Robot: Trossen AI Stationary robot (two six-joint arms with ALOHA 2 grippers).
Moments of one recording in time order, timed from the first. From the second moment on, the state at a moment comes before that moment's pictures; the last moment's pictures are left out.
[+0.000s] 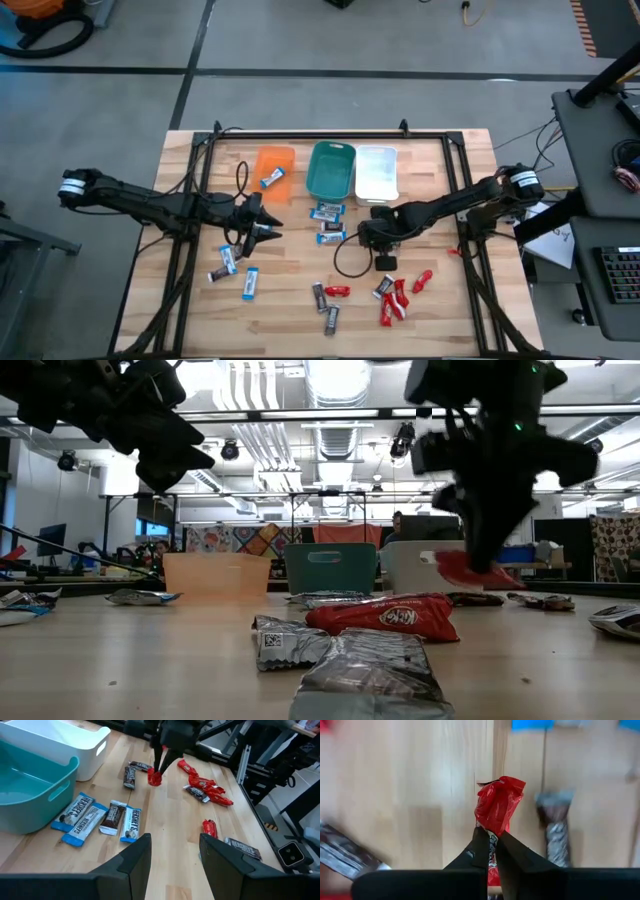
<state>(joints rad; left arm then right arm) -0.11 0.90 0.40 0.14 0.00 -0.36 0.17 1.62 1.00 -0.64 0.02 0.13</state>
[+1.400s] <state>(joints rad) -0.12 0.90 0.40 -0.38 0.03 -0.27 -0.27 1.74 1.13 -0.09 0.28 -0.03</state>
